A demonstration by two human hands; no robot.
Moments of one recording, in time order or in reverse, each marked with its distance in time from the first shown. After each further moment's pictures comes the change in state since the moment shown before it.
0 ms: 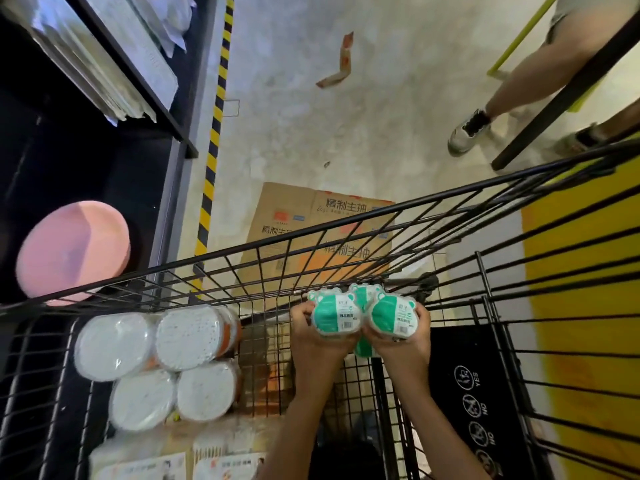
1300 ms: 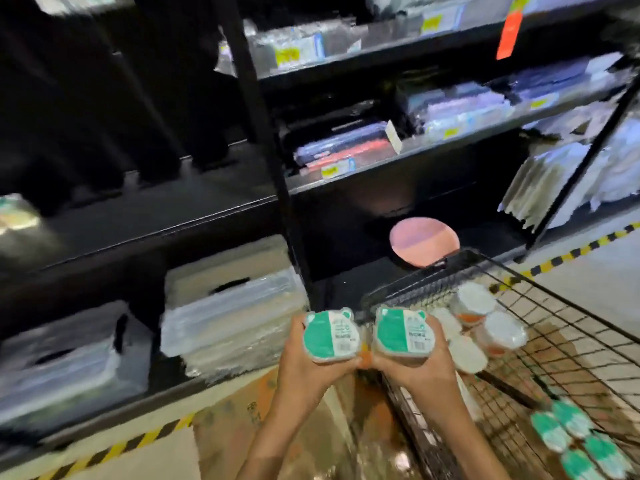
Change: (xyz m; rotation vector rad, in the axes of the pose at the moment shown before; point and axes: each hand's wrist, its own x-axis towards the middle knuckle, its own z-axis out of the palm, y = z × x) left_hand -0.465 0.035 -0.318 -0.406 0.990 -0.049; right_hand -0.441 -0.144 0.026 -0.369 -1.457 -0.407
